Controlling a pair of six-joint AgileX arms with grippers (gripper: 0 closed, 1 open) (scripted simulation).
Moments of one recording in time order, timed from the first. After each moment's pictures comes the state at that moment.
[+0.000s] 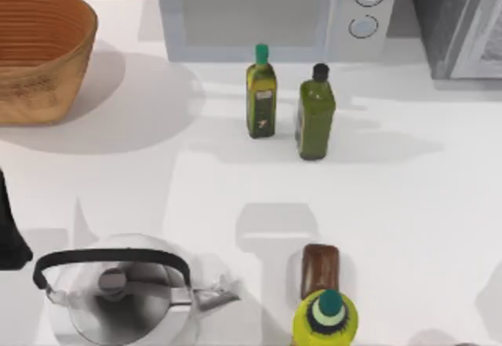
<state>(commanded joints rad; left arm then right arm) 0.00 0.00 0.00 0.00 0.00 0.00 -0.75 1.33 1.79 -0.38 -0.76 -0.01</state>
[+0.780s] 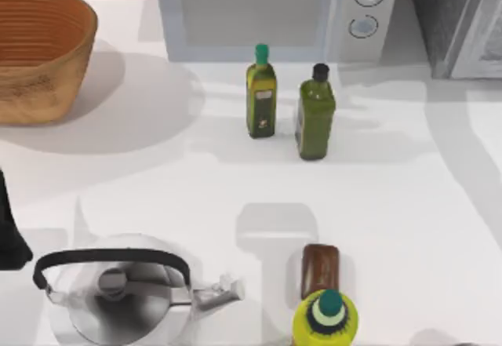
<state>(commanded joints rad) 0.00 0.00 0.00 0.00 0.00 0.00 0.33 1.31 1.74 -0.44 0.33 0.01</state>
